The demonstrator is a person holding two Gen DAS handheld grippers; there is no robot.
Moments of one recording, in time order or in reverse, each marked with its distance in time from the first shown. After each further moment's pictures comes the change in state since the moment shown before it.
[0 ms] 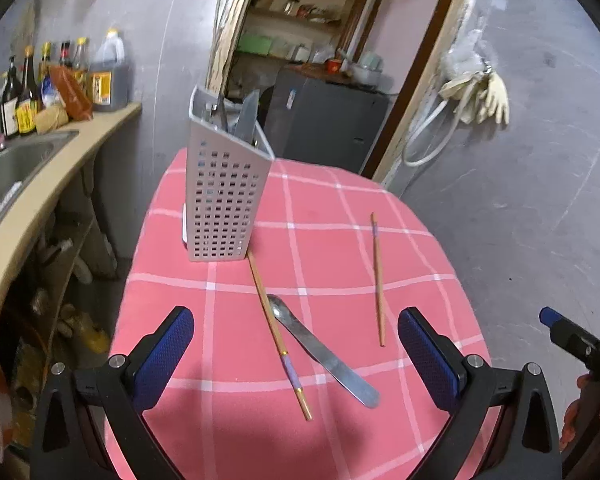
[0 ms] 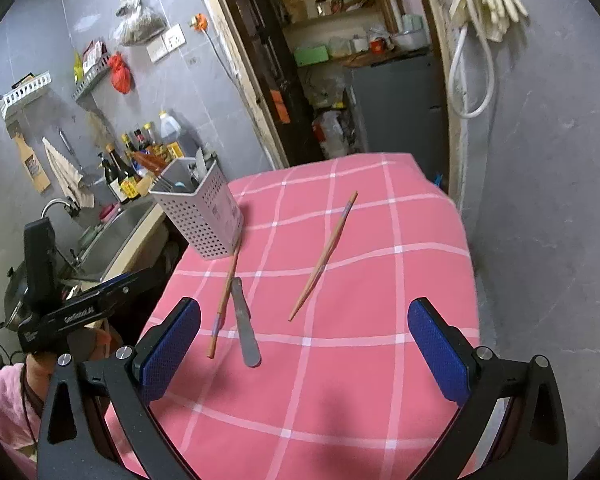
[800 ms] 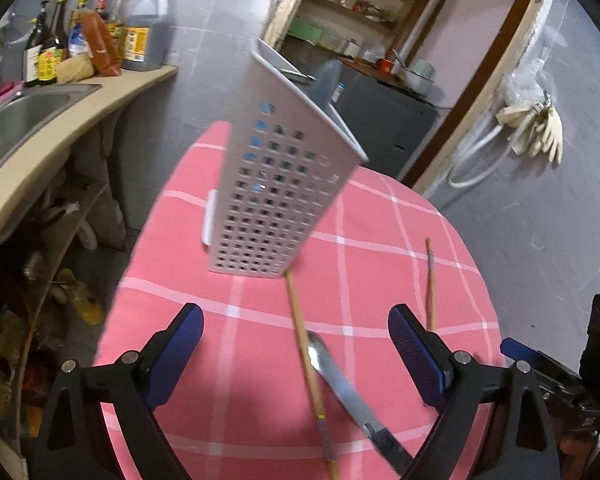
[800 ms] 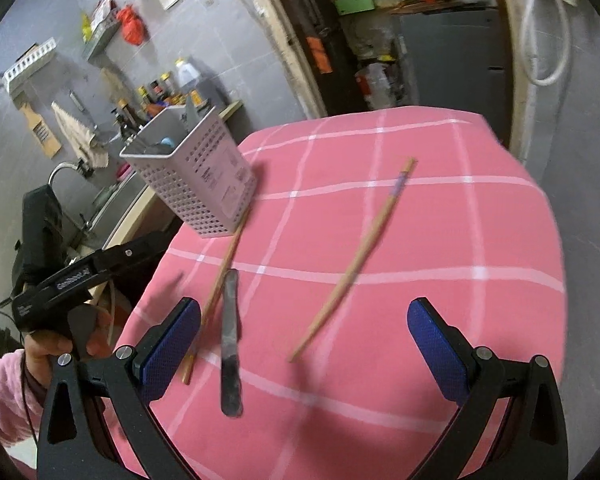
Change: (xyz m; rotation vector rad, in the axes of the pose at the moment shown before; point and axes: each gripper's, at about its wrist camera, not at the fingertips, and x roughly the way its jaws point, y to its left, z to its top) left arm 0.057 0.040 0.016 -0.162 0.007 0.067; right arm 0.140 0.010 0.021 -0.079 0.191 0.165
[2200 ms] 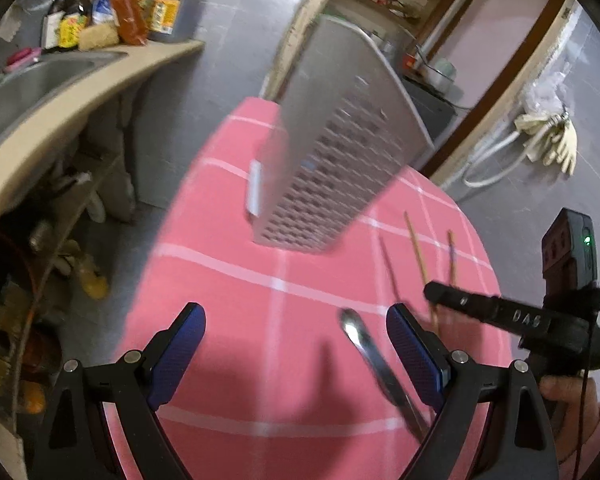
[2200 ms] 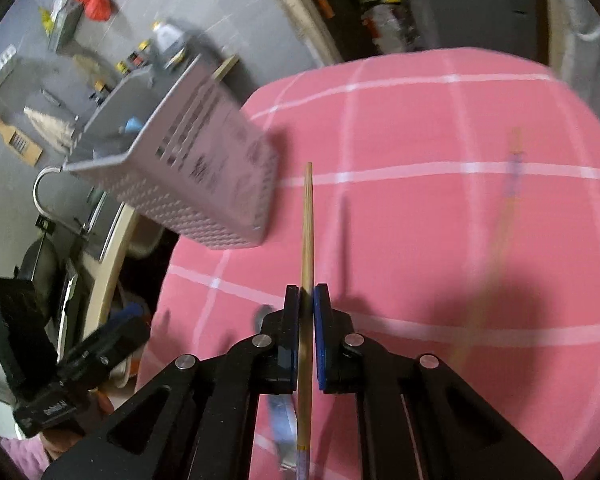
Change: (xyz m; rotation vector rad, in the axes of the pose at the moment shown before) left arm 0.007 0.032 -0.009 -0.073 0.077 -0.018; right arm 0.088 0.022 0.033 0.125 0.179 0.039
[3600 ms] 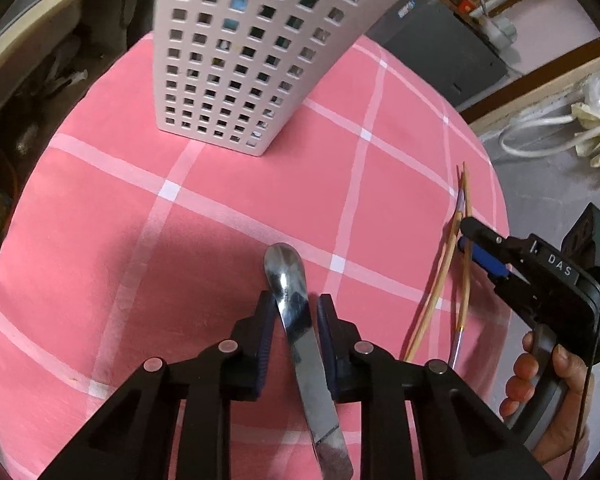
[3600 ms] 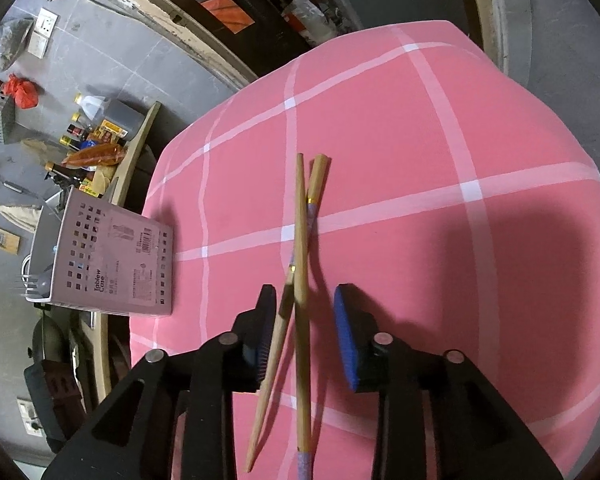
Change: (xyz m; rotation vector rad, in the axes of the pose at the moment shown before) left arm 0.080 -0.053 -0.010 -0.193 0.338 0.068; right arm 0.026 -0.094 0.041 0.247 0.035 0.002
